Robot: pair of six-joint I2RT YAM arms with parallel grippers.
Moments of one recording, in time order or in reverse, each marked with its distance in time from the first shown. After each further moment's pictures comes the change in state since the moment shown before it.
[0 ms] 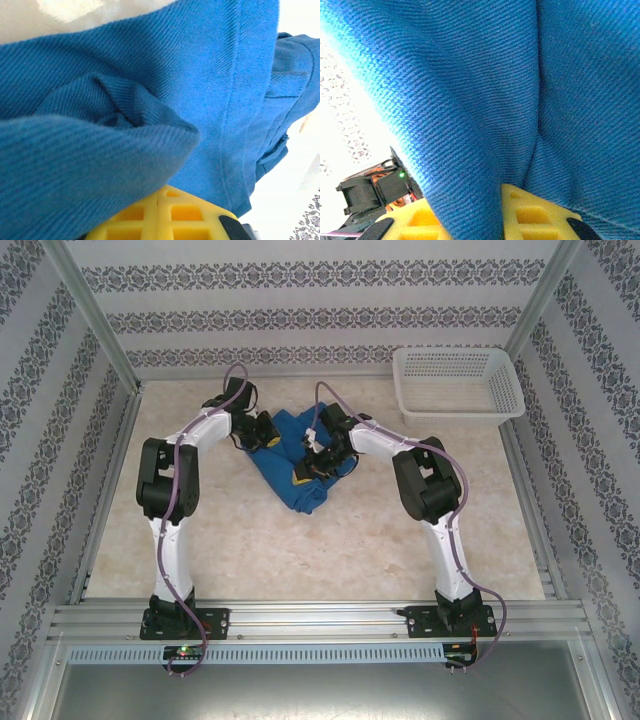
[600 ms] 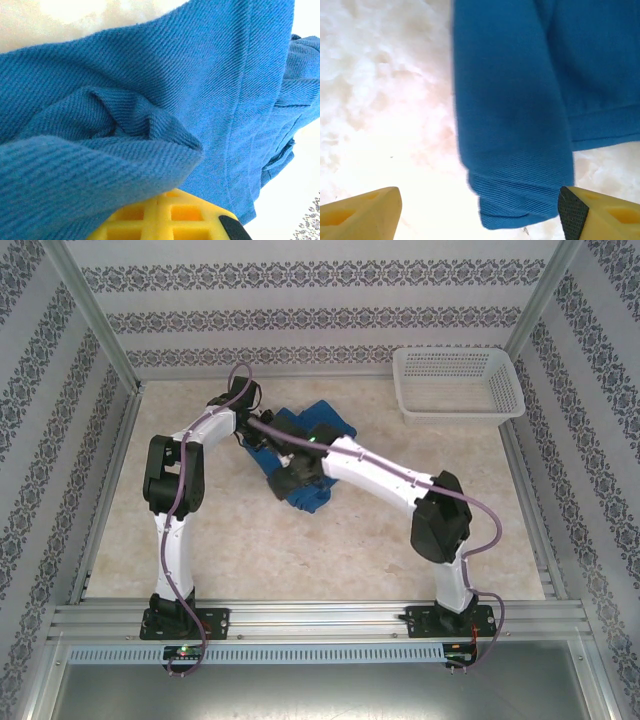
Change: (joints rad) left arm -0.008 0.061 0.063 -0.003 0.005 -0.003; right arm 0.421 -0.276 0.125 -0.271 1.012 -0.107
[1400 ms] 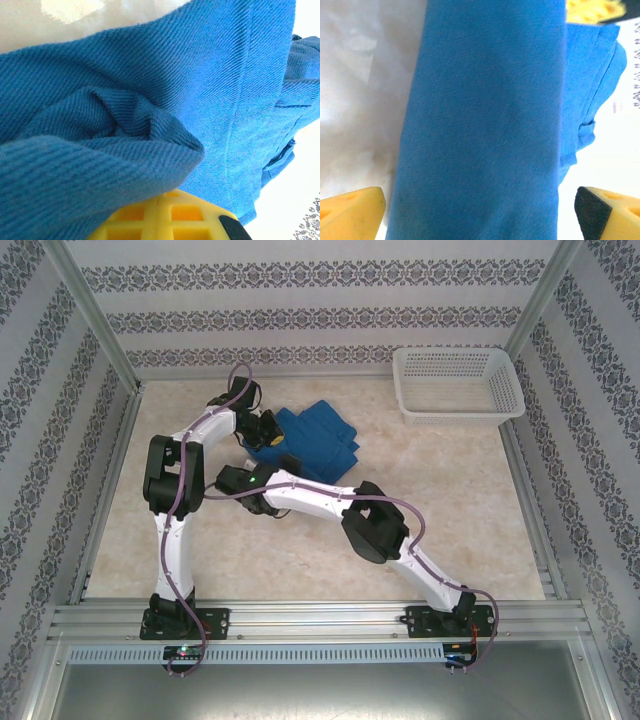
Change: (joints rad) left arm 0.000 0.000 -0.001 0.001 -0.001 0.000; right arm 0.131 0.423 0.251 -0.015 0.632 -0.245
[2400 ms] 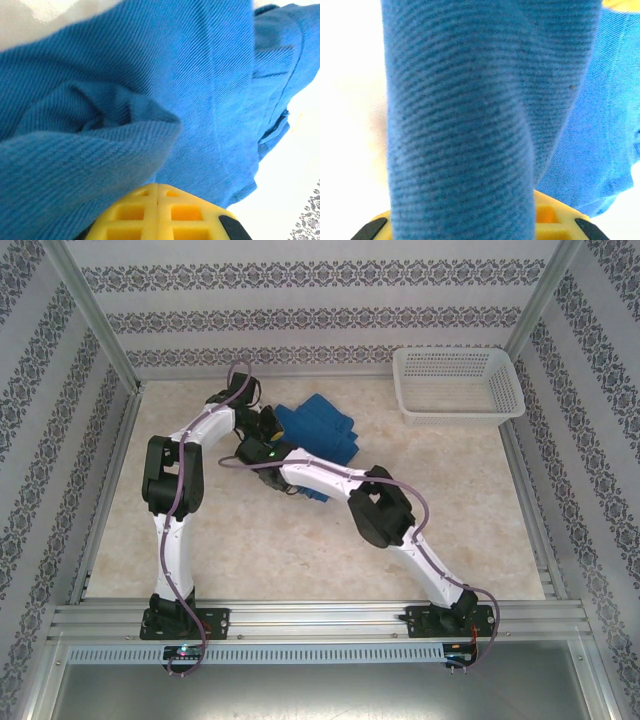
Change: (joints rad) left arm 0.004 -0.013 0.035 -0.016 -0.003 0.011; right arm -0.154 0.000 -0.001 0.092 -0.265 -0.090
